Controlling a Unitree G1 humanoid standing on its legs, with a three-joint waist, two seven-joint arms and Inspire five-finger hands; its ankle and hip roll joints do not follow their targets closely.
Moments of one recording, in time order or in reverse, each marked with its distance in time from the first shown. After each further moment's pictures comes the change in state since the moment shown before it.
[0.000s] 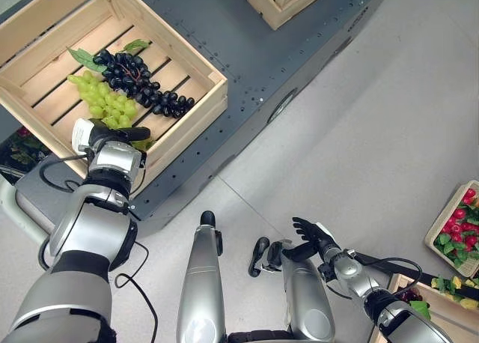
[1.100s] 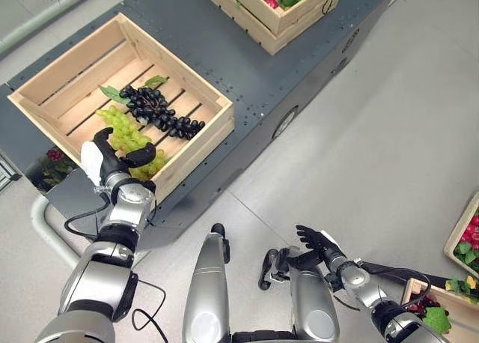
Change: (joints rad) left arm 0.404 -0.062 0.228 -0.258 0.041 -0.426 0.212; right arm 0.076 -0.023 -0.069 -0.034 -0.048 -0.011 0.056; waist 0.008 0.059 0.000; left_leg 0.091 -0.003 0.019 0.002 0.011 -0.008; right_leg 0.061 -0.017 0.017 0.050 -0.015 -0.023
